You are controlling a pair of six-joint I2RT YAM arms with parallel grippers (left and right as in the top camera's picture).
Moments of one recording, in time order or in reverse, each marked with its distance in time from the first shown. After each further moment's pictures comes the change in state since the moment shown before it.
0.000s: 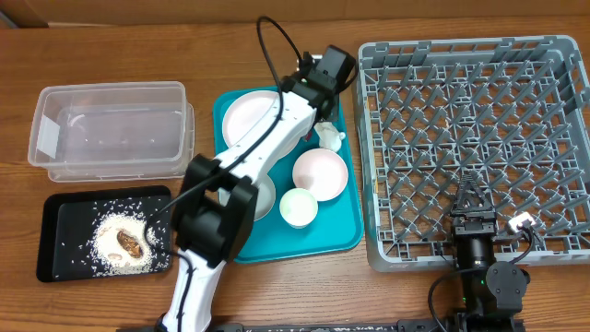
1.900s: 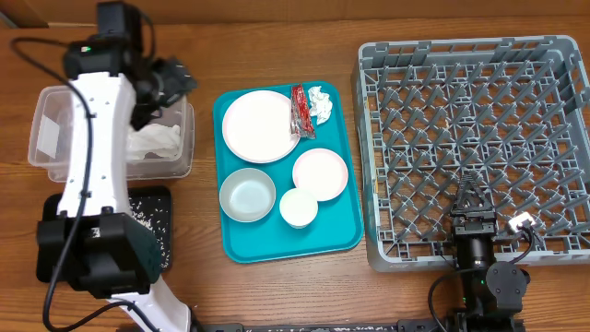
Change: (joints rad) left arm 0.605 -0.301 0.000 -0.431 0.367 -0.041; right arm 0.000 0.000 0.000 0.000 0.000 0.000
